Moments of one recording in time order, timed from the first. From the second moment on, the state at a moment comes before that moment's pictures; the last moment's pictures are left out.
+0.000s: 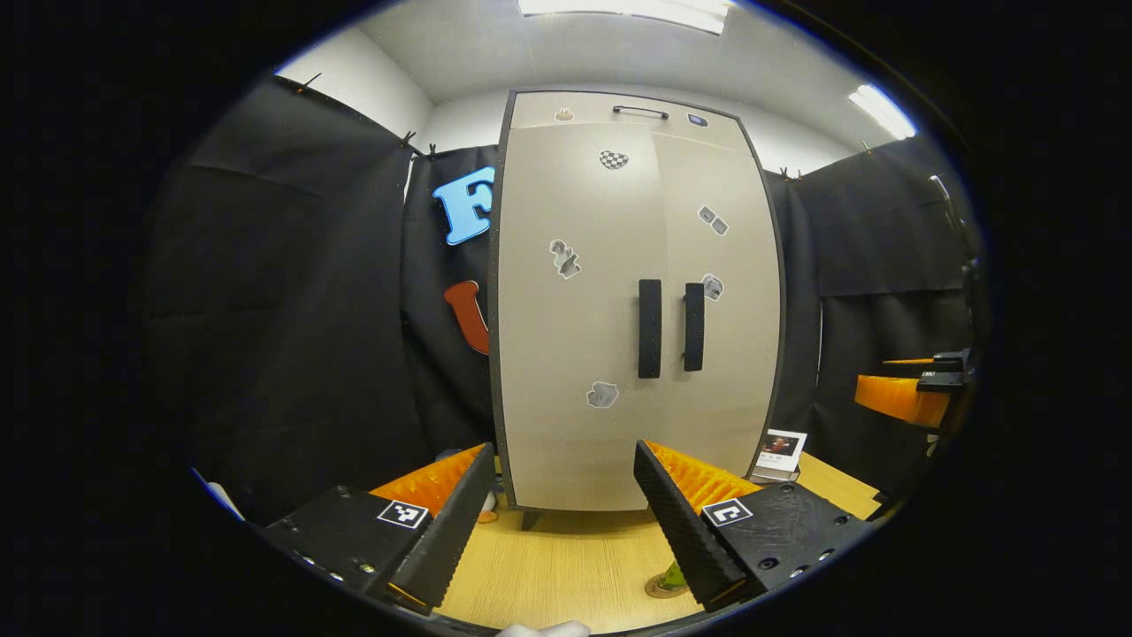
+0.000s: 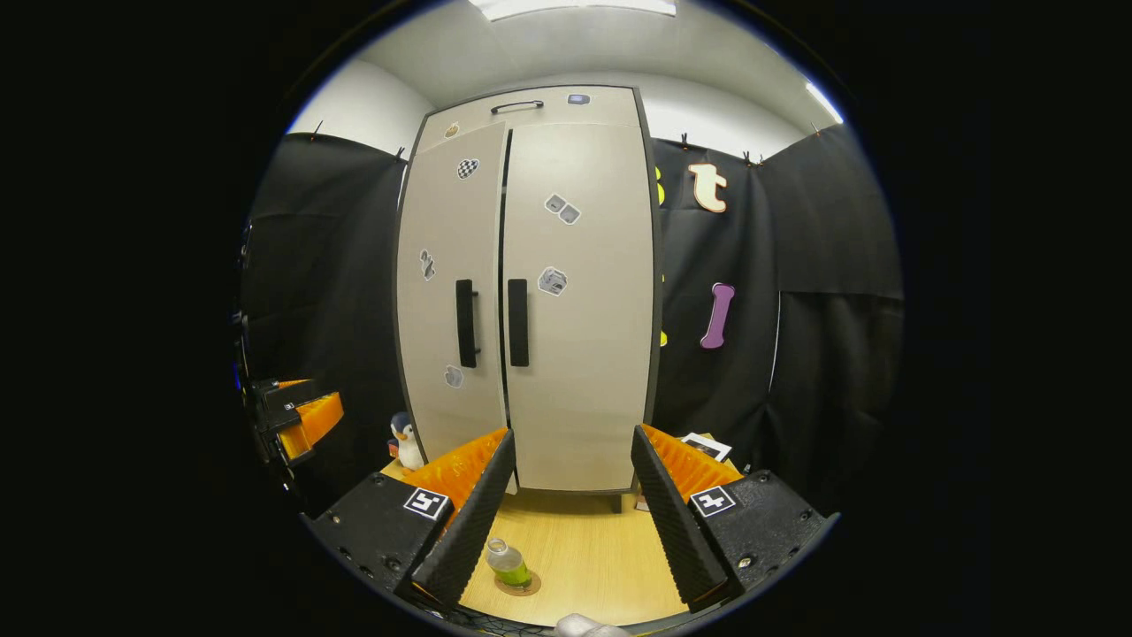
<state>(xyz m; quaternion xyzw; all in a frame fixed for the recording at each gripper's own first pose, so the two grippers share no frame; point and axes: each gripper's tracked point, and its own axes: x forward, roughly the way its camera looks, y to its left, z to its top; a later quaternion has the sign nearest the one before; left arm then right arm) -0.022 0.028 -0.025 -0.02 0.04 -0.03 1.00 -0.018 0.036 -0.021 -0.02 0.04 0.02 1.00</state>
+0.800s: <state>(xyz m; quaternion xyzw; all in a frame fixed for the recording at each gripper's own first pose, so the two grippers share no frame) 0.021 0.025 -0.036 -0.03 0.05 -0.02 1.00 0.030 0.039 -0.025 -0.01 0.04 0.03 1.00</state>
